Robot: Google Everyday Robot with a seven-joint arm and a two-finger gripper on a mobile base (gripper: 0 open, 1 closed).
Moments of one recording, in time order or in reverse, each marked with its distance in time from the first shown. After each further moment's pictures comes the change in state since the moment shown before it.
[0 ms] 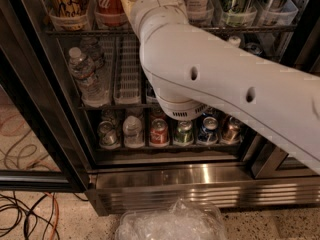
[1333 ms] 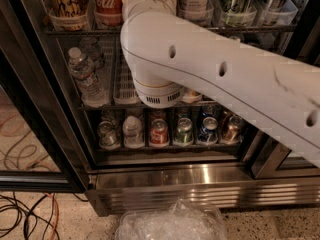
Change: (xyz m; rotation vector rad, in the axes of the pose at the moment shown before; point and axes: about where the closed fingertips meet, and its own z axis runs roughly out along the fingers) arm 0.010 0.008 0.027 0.066 0.056 -0.017
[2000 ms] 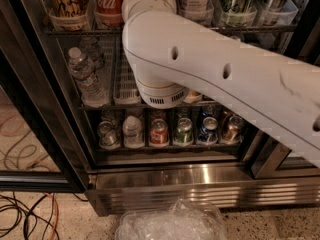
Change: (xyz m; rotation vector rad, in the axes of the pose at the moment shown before) arm -0.011 0.001 -0.005 -0.018 -0.027 0.010
